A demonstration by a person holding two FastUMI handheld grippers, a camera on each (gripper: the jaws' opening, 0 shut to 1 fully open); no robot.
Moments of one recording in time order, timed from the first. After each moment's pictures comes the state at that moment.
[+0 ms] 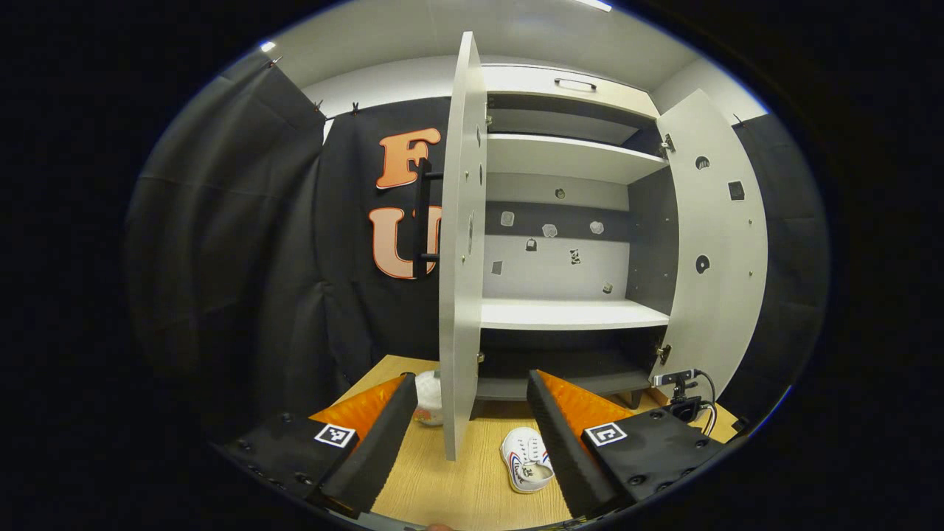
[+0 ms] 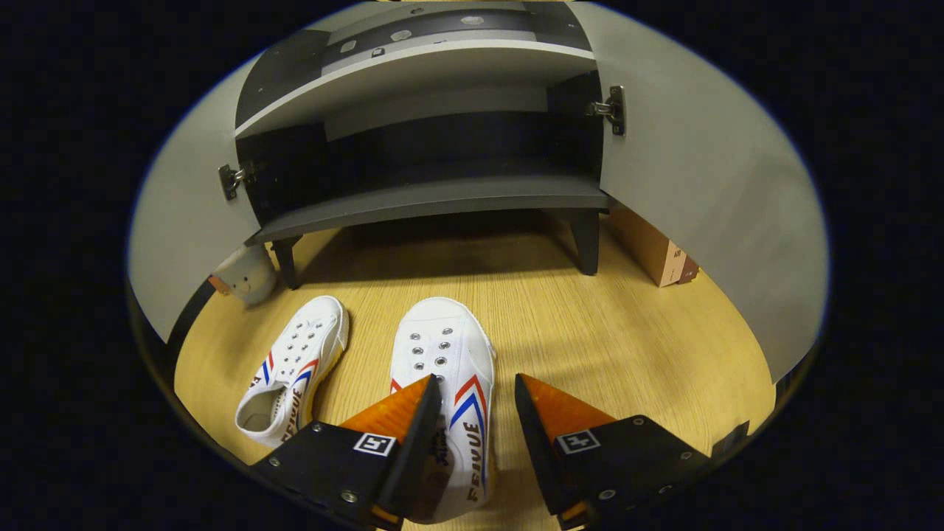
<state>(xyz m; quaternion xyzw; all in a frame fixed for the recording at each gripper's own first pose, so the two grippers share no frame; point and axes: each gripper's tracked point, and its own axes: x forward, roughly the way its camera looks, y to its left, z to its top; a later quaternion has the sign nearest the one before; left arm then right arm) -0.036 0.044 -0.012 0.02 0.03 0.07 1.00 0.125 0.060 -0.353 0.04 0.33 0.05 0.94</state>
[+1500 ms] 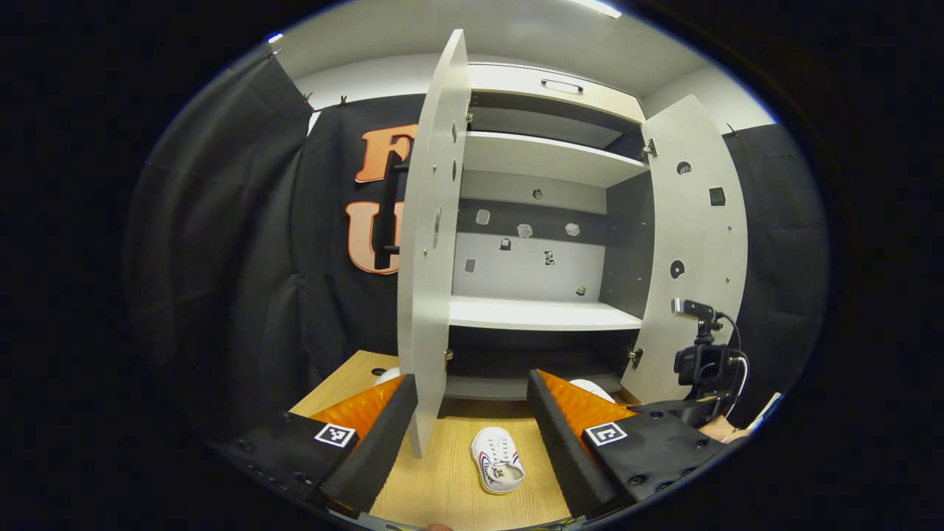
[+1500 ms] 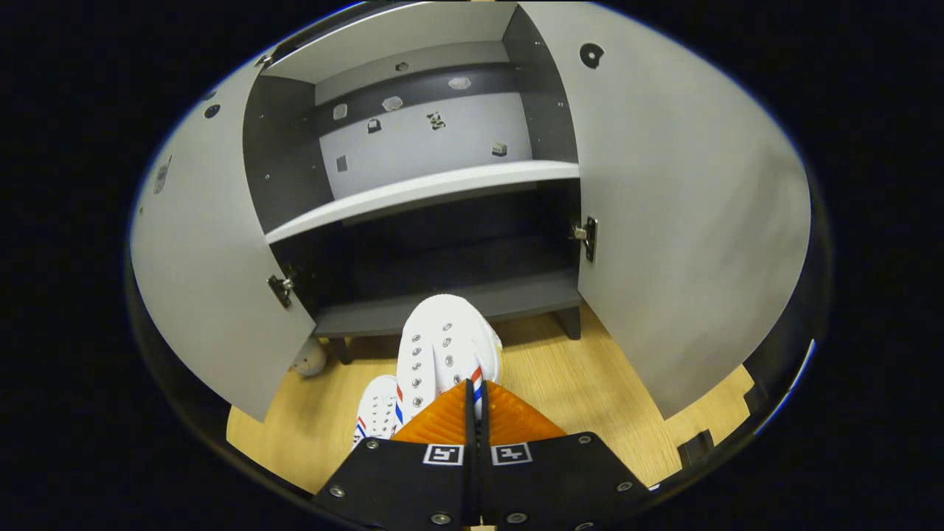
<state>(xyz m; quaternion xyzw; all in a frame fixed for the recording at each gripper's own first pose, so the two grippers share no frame) -0.026 0.005 -0.016 0.01 0.02 0.01 1.00 0.107 0.070 -0.153 0.08 0.23 0.04 0.97</state>
